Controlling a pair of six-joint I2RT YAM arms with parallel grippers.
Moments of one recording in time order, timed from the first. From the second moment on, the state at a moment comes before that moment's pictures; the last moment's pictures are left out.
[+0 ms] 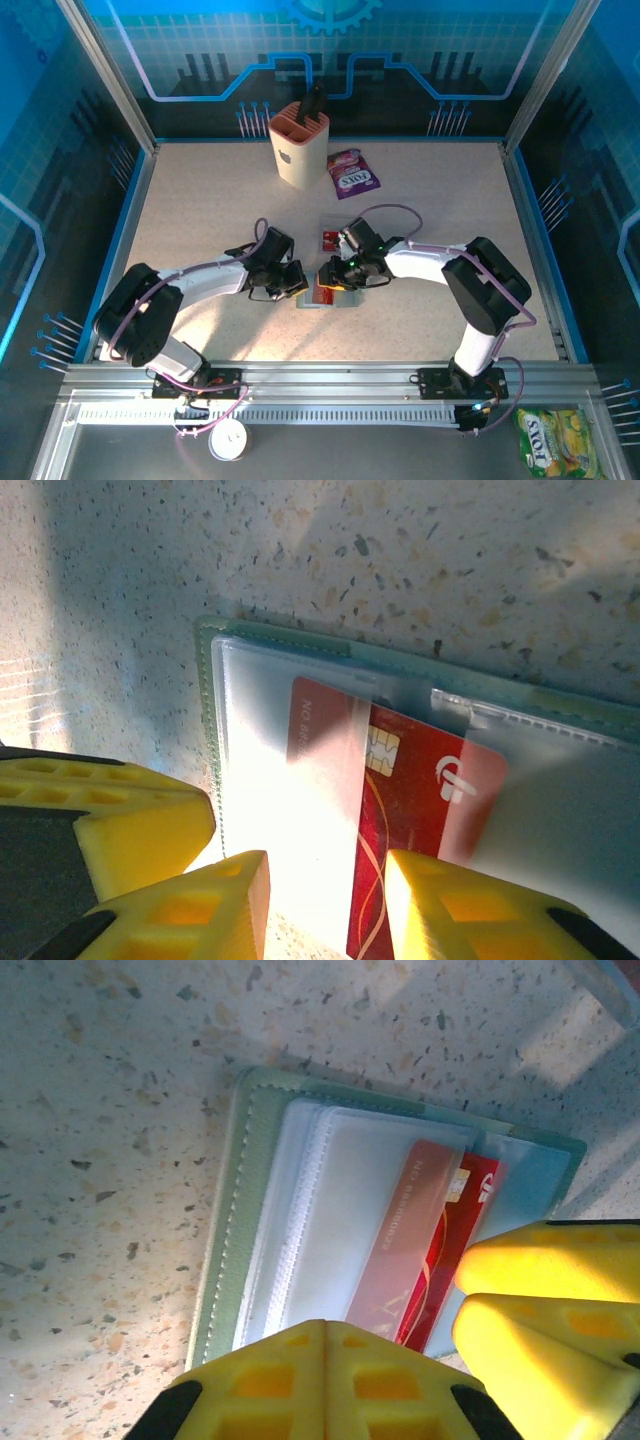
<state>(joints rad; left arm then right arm) -0.57 1.52 0.73 -0.30 0.34 -1.02 0.68 1.76 0.93 -0.23 -0.49 0.78</state>
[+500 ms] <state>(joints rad) -0.56 1.56 0.72 -0.29 0.35 -1.02 0.68 1.79 0.95 -0.23 -0.50 0.78</state>
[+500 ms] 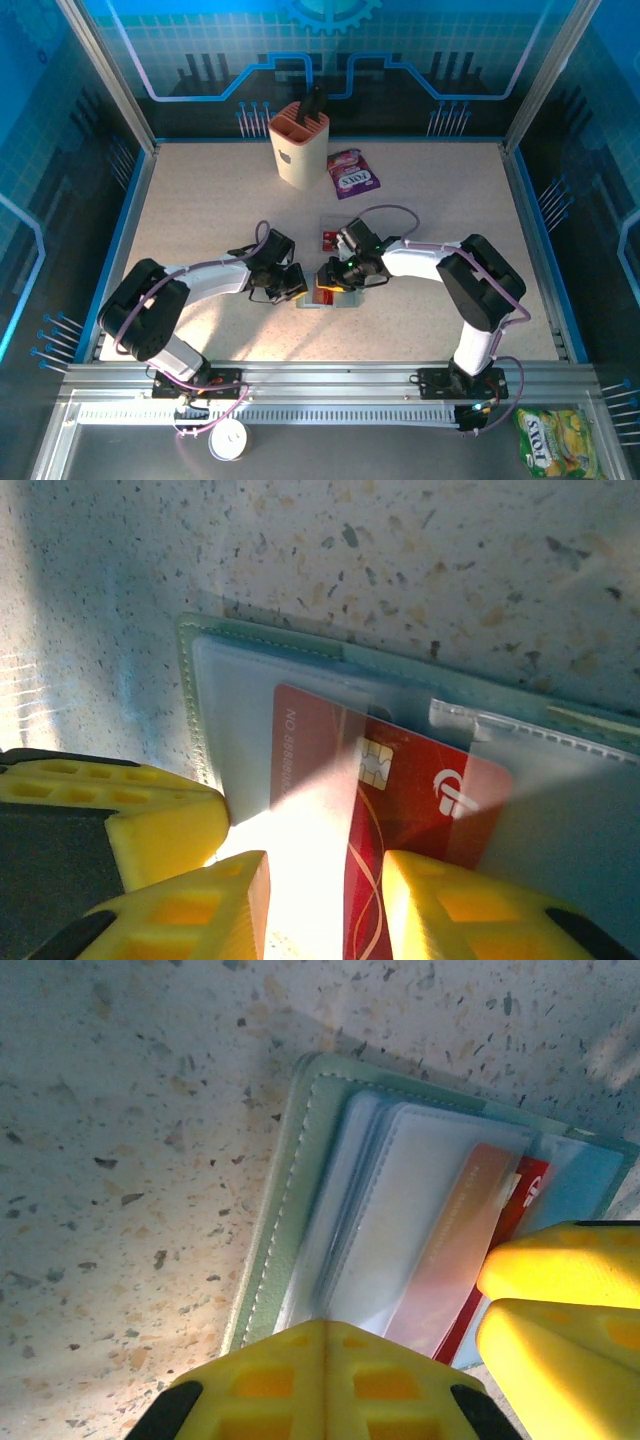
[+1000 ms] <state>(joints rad) -0.56 1.56 0.72 -0.28 0.37 -1.02 0.69 1.82 0.98 -0.23 -0.52 0.77</state>
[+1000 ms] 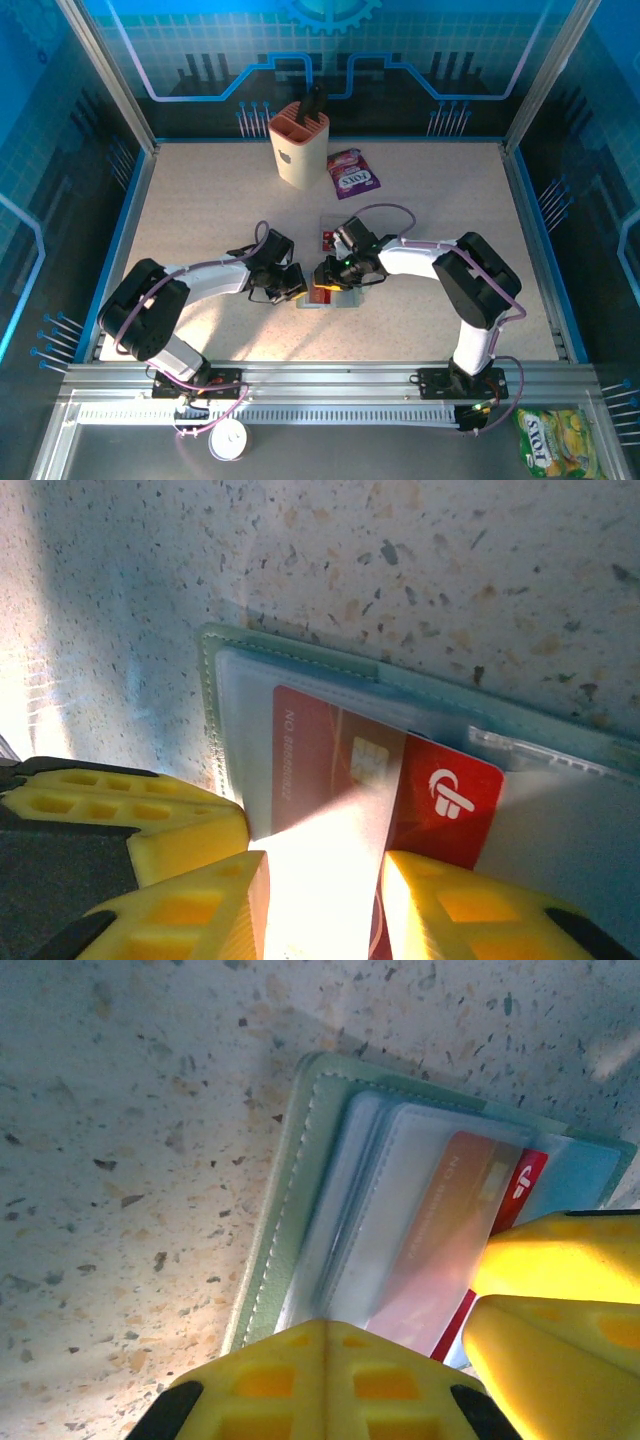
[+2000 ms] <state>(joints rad) -0.56 1.52 0.72 -0.27 0.37 -1.00 0.69 1.75 0.97 -0.29 -0.47 0.75</state>
